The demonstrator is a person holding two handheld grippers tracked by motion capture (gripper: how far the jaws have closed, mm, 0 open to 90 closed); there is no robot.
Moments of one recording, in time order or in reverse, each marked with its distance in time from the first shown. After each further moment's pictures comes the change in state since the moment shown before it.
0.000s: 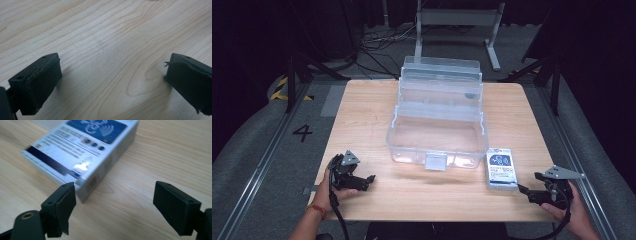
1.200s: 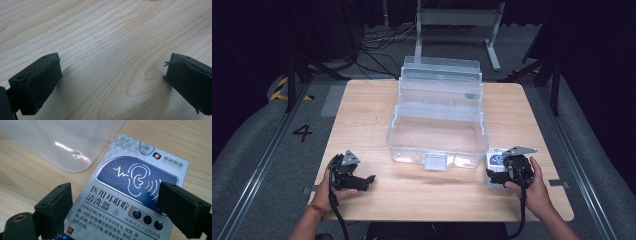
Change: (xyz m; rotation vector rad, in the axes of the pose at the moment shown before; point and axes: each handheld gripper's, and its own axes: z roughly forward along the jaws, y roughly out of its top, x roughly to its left) left arm 0.000 0.000 0.000 0.000 -0.003 -0.002; right arm 0.061 0.081 0.060 0.147 -0.101 0.032
